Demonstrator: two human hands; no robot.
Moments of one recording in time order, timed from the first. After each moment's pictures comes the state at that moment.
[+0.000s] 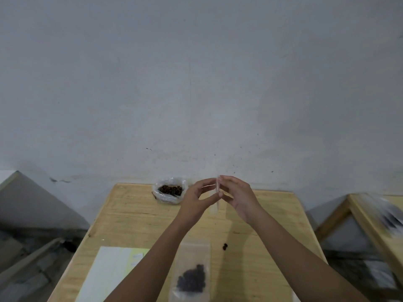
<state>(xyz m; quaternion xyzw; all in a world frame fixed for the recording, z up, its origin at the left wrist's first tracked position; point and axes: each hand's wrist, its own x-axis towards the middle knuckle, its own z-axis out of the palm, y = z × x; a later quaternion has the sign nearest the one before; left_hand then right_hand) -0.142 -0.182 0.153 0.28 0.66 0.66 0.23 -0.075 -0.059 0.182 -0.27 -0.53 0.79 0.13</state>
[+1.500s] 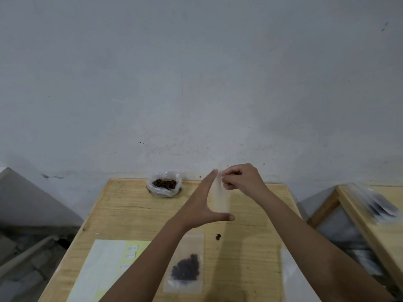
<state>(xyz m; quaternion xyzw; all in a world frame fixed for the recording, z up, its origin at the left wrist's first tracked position) -0.112 -0.181 0.151 0.42 0.75 0.45 0.22 -0.048 -0.034 0.212 -0.26 -0.77 0.57 0.12</state>
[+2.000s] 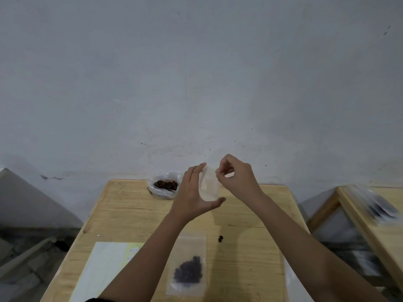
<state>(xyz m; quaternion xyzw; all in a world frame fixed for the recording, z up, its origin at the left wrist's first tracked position) -0.139 -0.187 0.150 0.43 0.79 0.44 -0.03 -0.061 -0.058 0.215 -0.18 -0.86 0.43 0.21</state>
